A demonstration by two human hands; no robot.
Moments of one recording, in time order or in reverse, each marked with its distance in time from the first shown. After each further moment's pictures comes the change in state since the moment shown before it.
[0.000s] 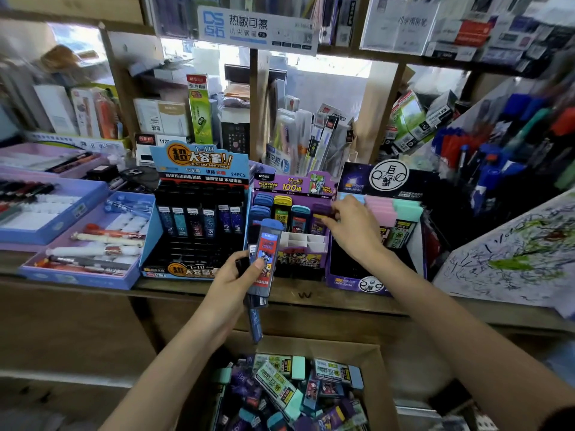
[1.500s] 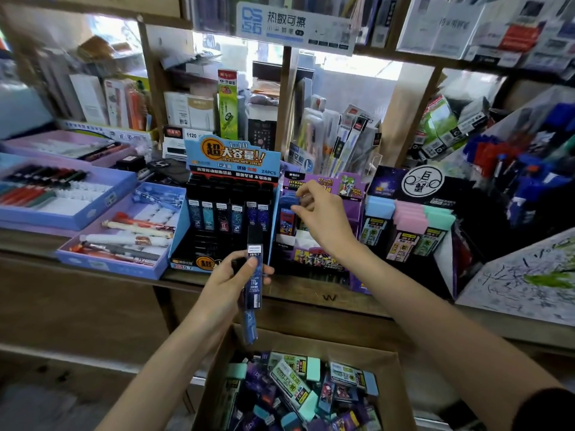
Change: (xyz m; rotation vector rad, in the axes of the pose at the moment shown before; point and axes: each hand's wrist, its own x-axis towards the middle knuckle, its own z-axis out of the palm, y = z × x) left_hand -0.008 0.009 -0.042 0.029 0.006 0.060; right_hand 0.008 -0.090 0.021 0.487 -0.006 -0.155
